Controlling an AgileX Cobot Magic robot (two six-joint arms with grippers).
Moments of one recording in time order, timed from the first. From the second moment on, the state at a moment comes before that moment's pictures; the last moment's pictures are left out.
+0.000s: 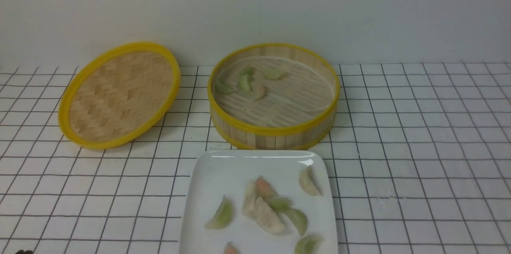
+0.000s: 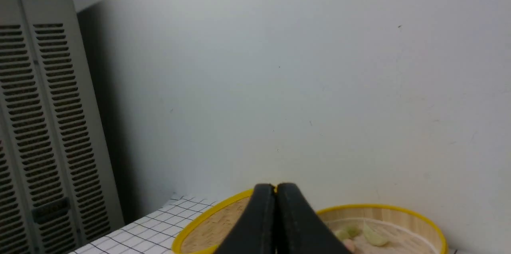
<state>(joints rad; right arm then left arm) 0.62 0.01 -0.30 0.04 0.23 0.12 -0.02 -0.01 0.03 -0.07 0.38 0.11</state>
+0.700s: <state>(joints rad) 0.17 0.01 -0.16 -0.07 0.44 0.18 -0.02 -0.01 0.03 -0.07 0.38 0.11</state>
